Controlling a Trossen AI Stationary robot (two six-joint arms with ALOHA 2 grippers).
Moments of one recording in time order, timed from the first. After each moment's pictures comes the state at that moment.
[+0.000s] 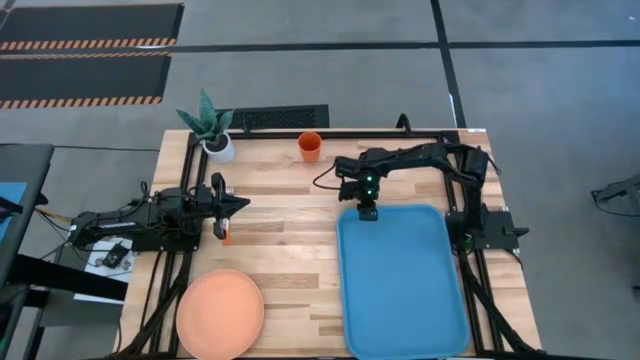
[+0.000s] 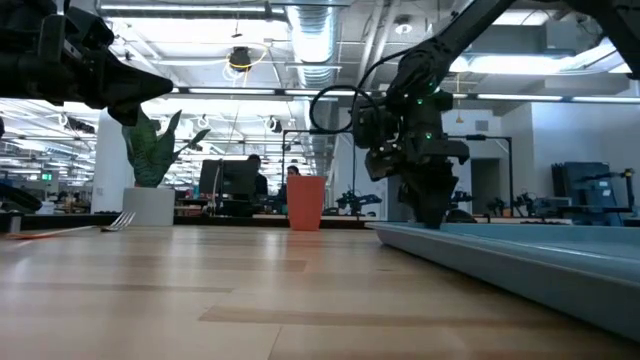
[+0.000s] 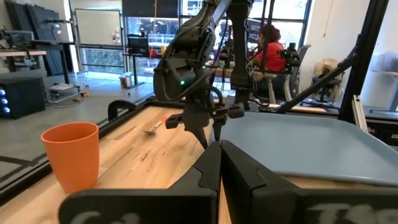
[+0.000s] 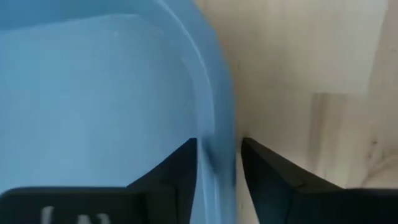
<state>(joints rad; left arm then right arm) 0.12 0.01 0.01 0.04 -0.04 -0.05 -0.35 1.97 1.25 -0.88 -0.29 -0.32</state>
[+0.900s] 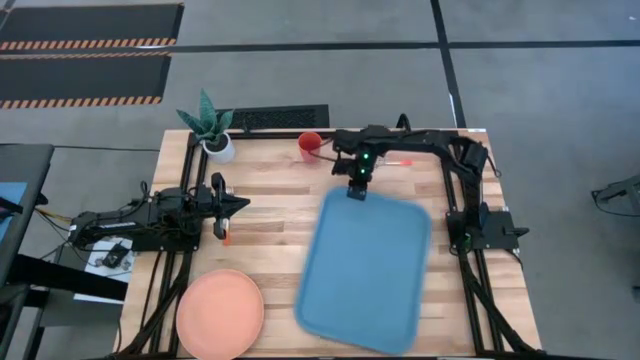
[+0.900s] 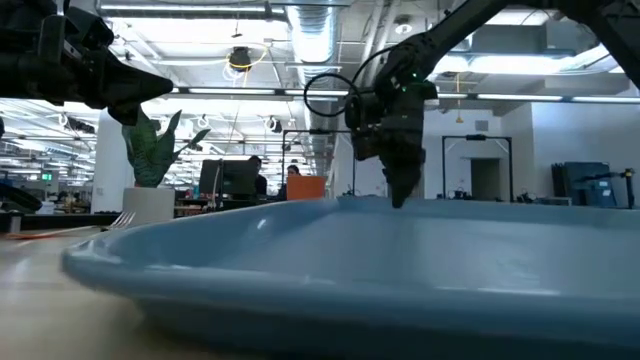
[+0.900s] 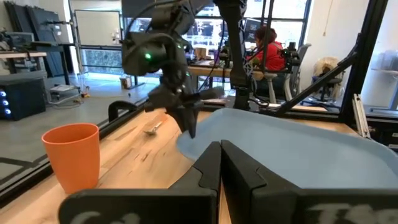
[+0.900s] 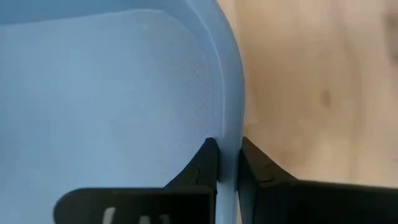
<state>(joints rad) 0.12 0.01 0.01 0.04 -0.04 -0.04 -0.49 1.99 1.46 -0.99 -0.32 -0.21</state>
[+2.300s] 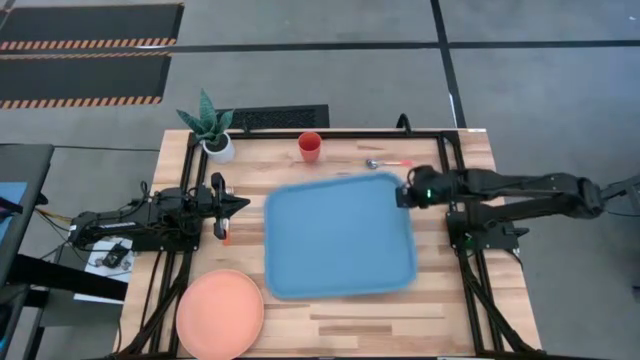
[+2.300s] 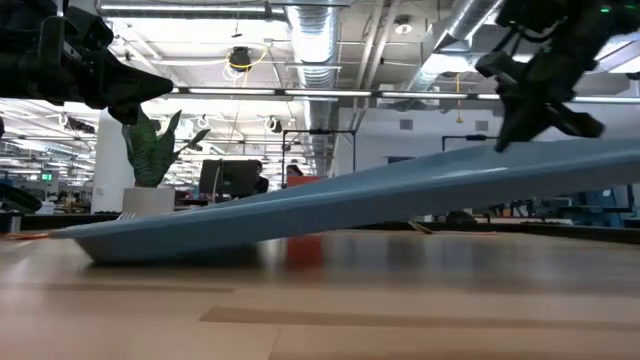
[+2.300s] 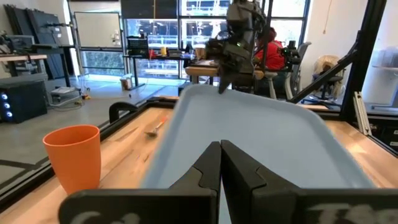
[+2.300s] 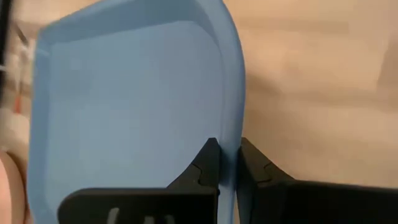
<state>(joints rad) 0.12 0.01 0.01 0.03 -0.04 -0.03 -0.14 0.85 0.63 -0.73 0.19 1.21</state>
